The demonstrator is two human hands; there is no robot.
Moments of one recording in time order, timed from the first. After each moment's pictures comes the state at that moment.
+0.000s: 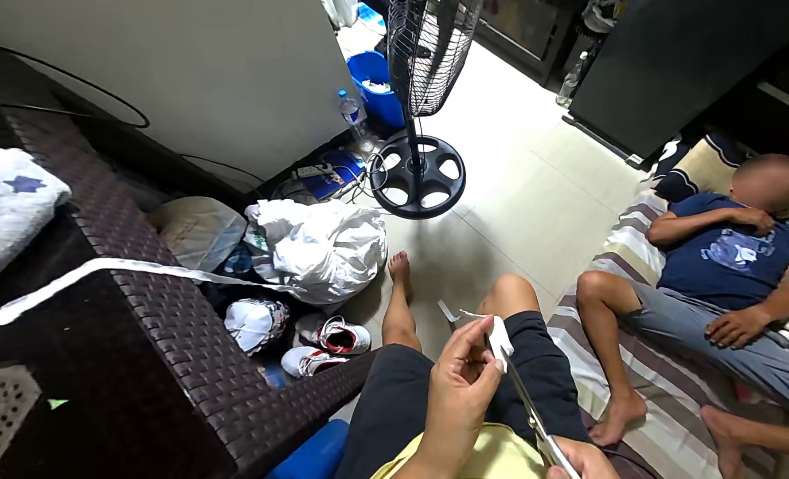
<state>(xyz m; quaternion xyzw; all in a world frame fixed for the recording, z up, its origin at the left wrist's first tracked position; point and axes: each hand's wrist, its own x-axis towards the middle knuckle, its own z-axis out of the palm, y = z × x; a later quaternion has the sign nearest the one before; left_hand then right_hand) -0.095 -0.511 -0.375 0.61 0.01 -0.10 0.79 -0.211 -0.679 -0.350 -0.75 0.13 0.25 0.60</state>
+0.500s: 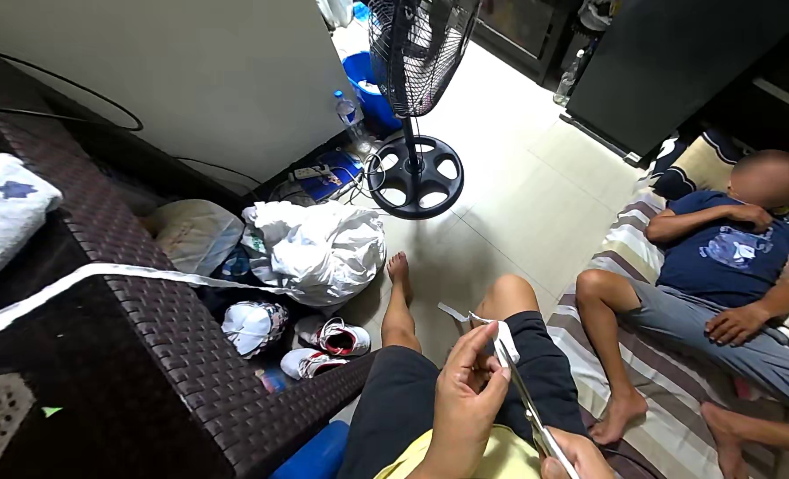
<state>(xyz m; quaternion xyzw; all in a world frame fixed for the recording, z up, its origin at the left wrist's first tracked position) -0.103 -0.517 -0.376 0.61 0.00 -0.09 0.79 -0.203 -0.675 -0.356 -0.74 0.13 0.24 0.61</state>
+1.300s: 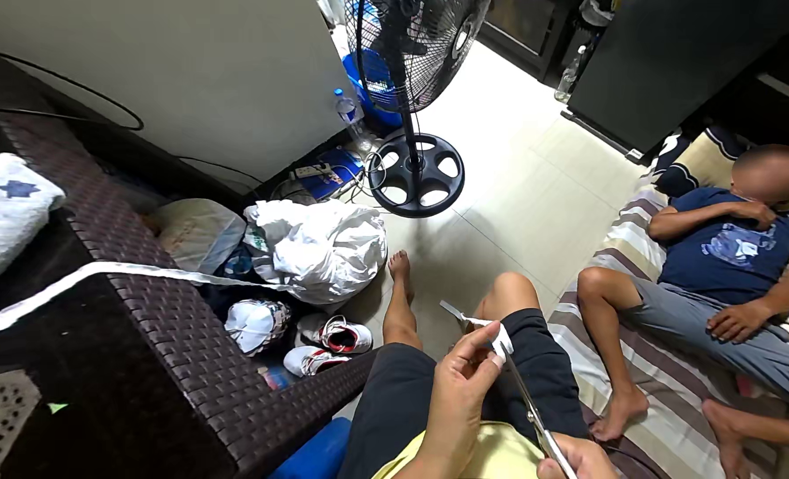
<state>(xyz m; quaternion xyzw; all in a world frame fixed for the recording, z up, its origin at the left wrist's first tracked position) -0.095 -0.512 -0.369 0.56 0.09 -0.19 0.80 -0.210 -0.672 -0.352 -0.76 0.17 0.23 0.58</state>
